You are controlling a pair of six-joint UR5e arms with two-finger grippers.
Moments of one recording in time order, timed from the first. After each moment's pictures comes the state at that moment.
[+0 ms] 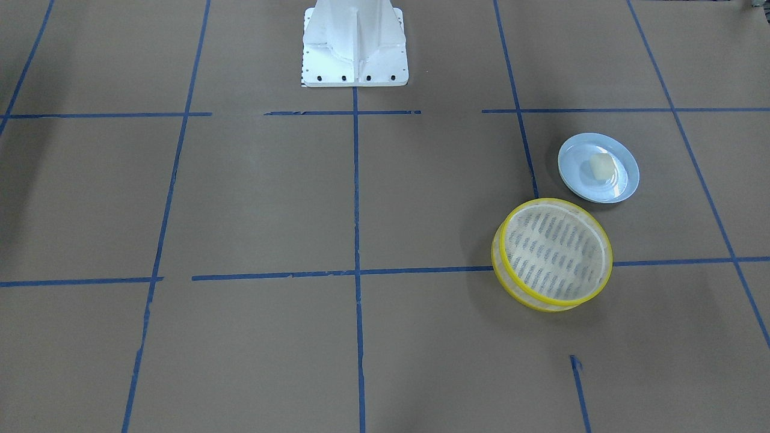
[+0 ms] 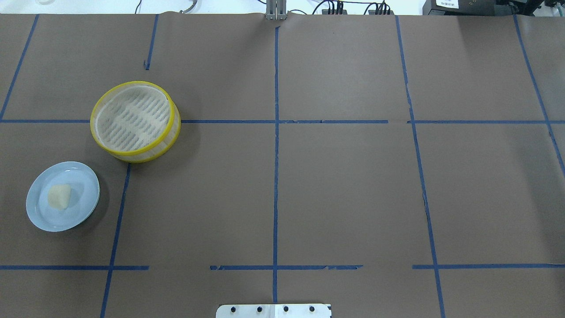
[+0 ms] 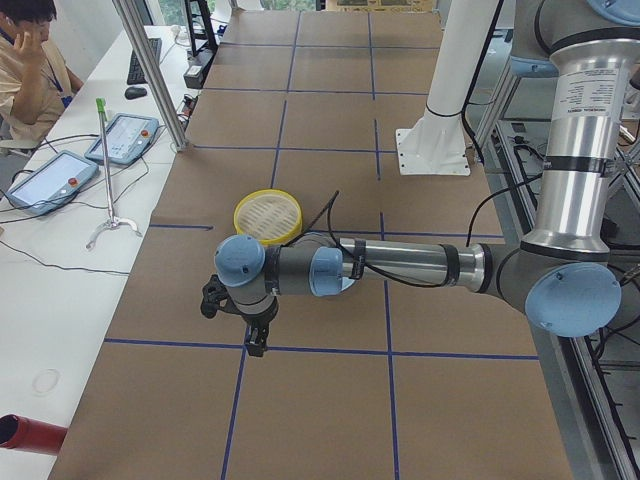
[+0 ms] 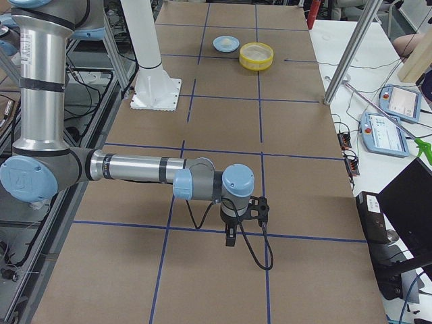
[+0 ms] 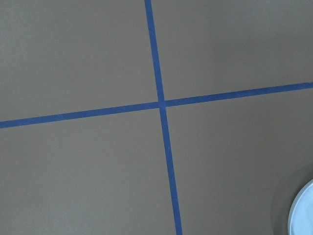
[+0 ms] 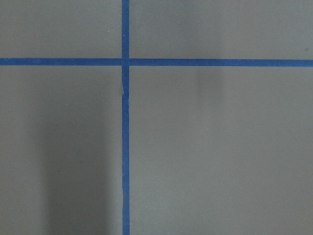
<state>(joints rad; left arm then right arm) -1.61 -1.63 -1.57 -1.48 -2.40 0.16 1.57 -1.68 1.65 -1.57 2.29 0.01</state>
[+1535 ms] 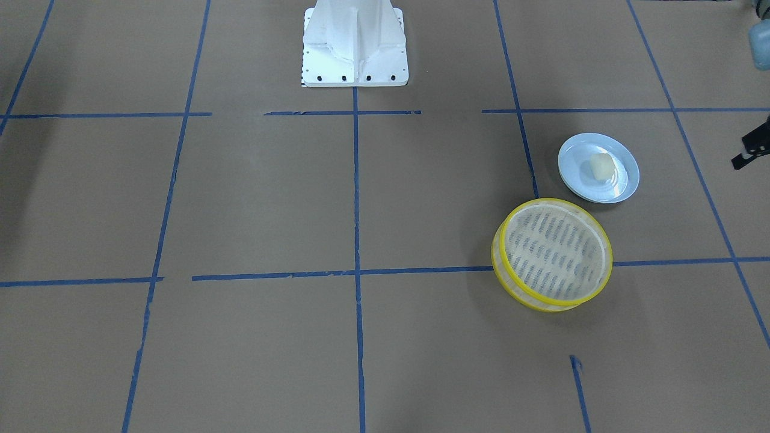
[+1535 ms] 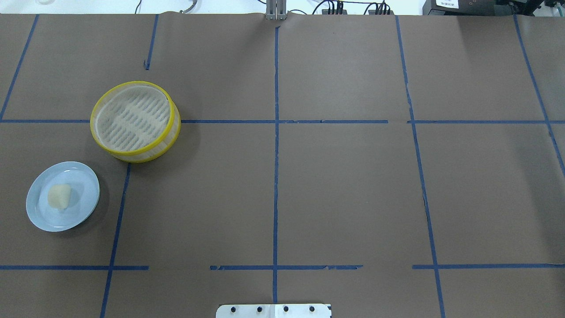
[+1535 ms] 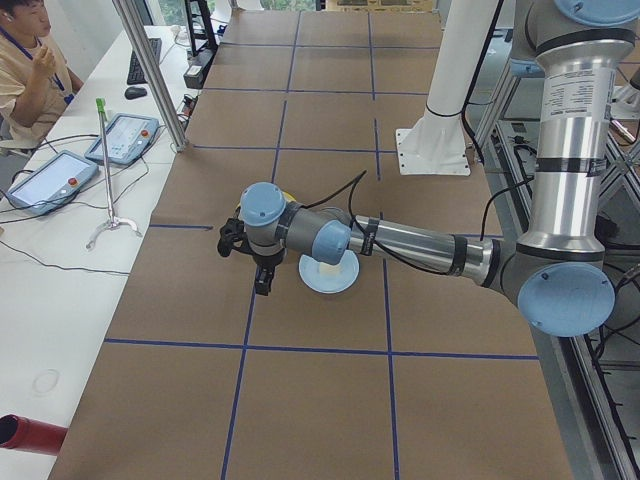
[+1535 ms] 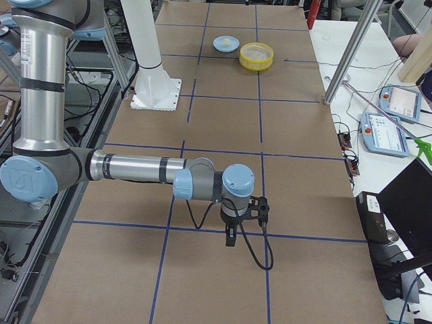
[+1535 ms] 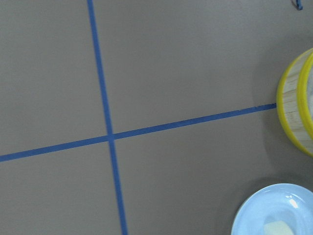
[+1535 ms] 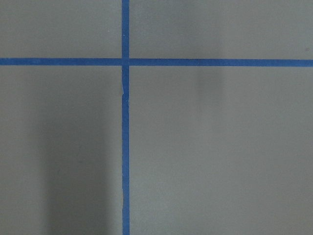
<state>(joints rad) -1.34 -1.55 -1.78 -1.80 -2.40 -0.32 1.57 -1.68 1.65 -1.57 2.29 0.01</state>
